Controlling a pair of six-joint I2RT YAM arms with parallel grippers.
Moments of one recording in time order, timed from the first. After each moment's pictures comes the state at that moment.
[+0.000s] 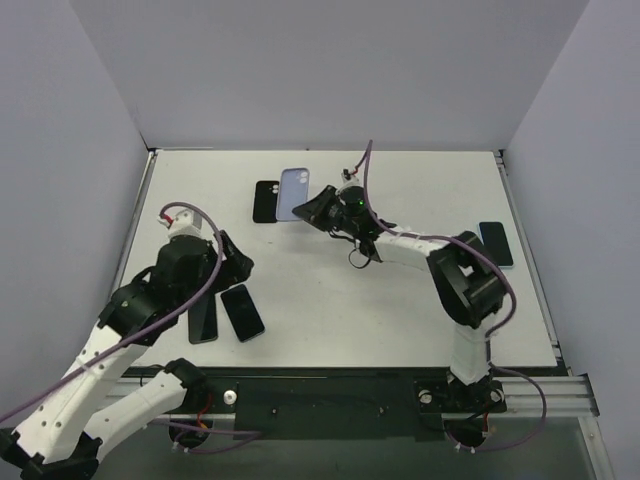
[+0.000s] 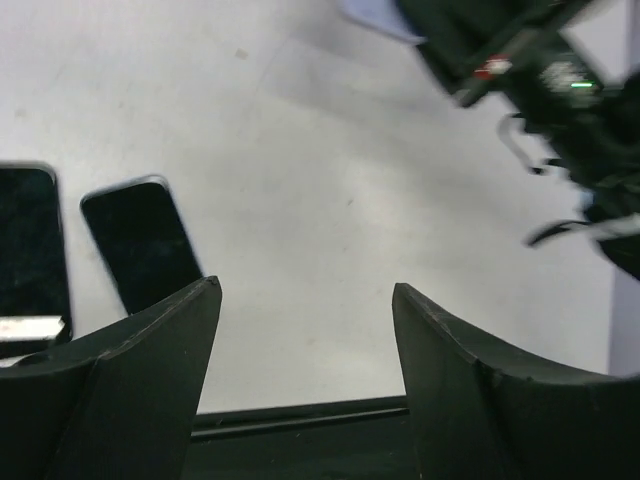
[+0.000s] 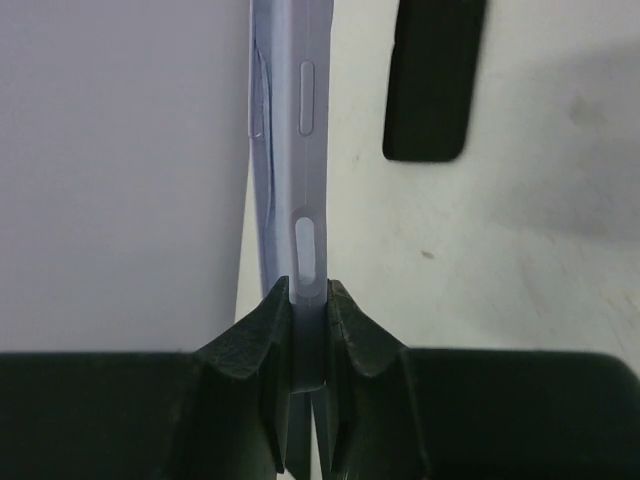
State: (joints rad) left arm -0.61 0.81 0.97 -0.88 -0.27 -0.86; right arm 0.61 1.81 1.05 0.44 -0.15 1.02
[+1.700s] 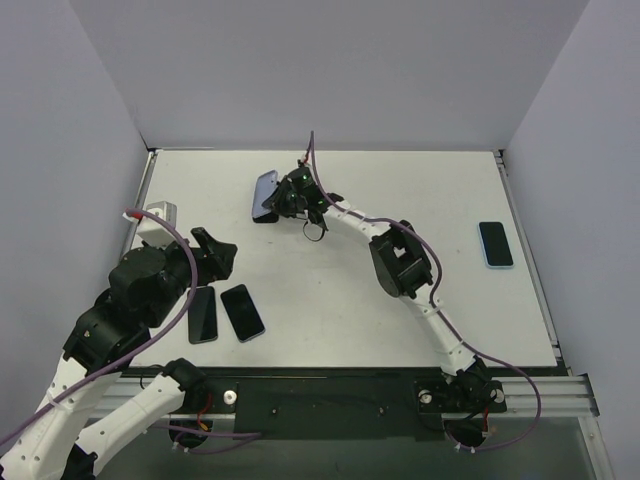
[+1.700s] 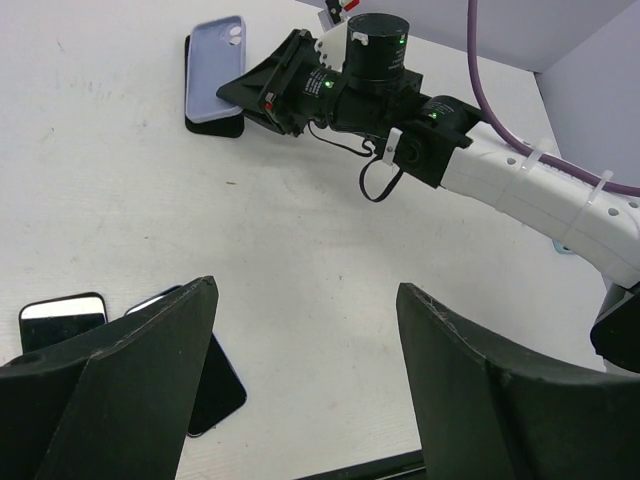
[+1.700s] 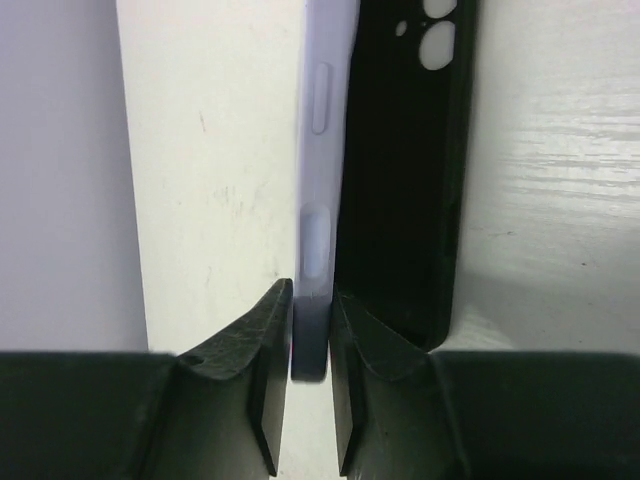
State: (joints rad) left arm -0.61 0.65 1.09 -0.75 -0.33 -0.57; right arm 0.67 2.56 2.09 -0.04 -0.10 1.00
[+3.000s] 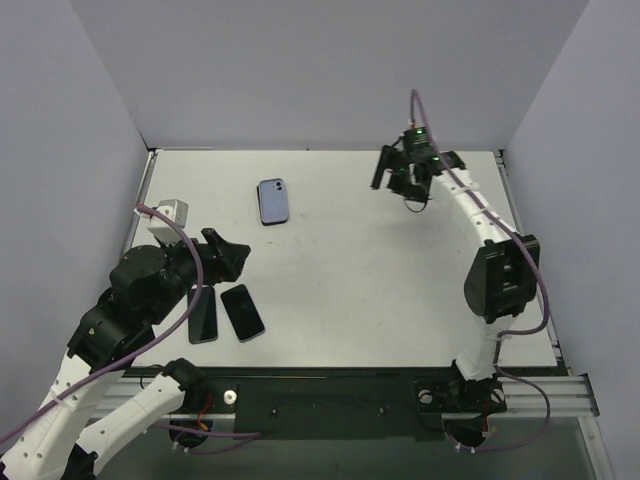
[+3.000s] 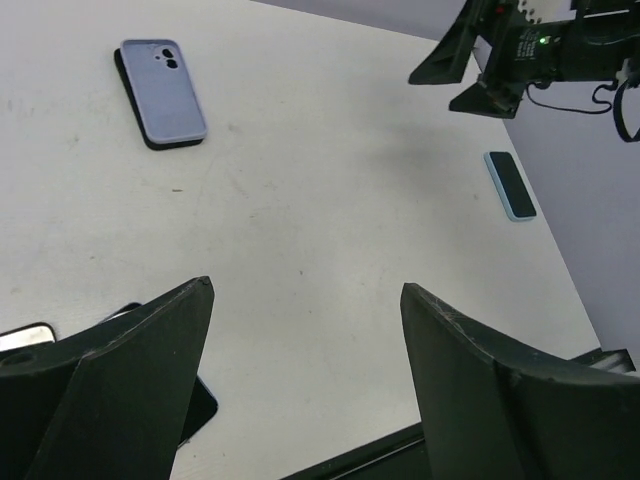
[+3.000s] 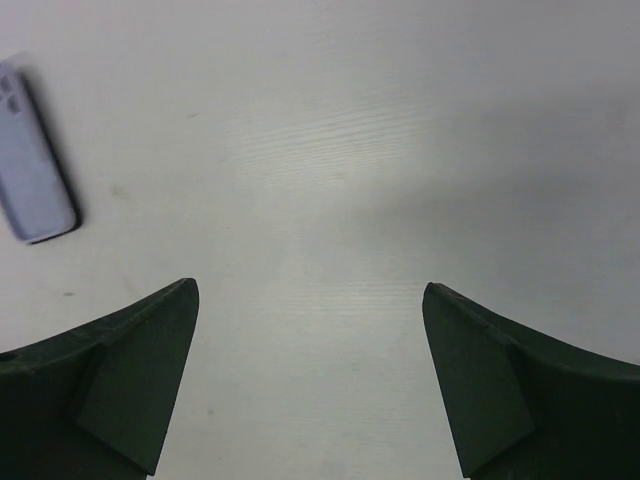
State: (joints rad) left arm -0.61 0.66 1.08 -0.69 -0.22 -0.55; right arm 0.38 1.93 1.74 -0.68 0.07 0.51
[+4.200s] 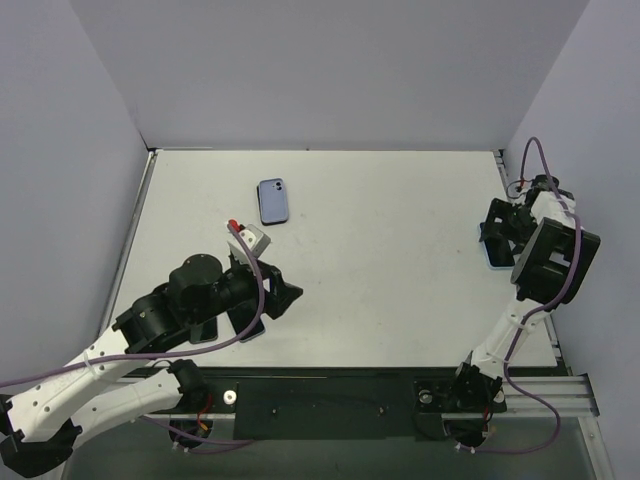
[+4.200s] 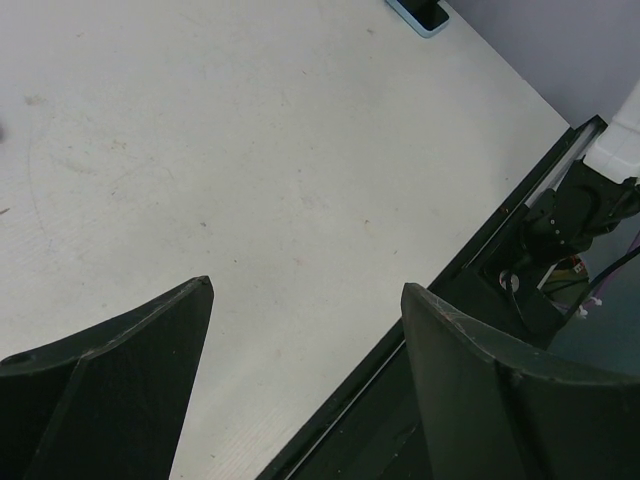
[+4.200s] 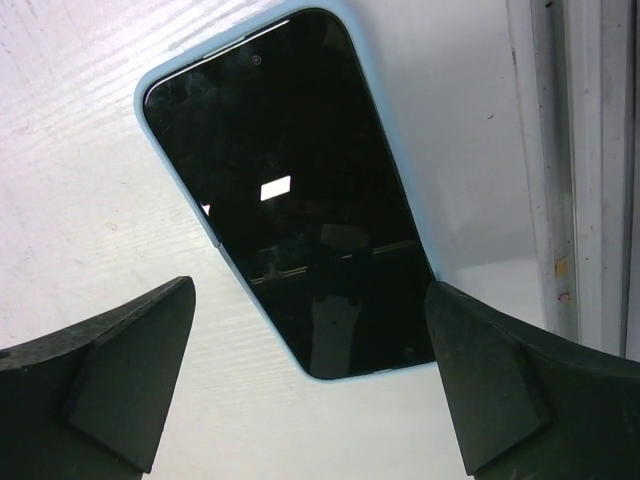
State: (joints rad) left arm -0.92 0.74 0.91 -0.48 -0.04 -0.35; right arm -0.45 2.06 1.53 -0.75 -0.11 -0.06
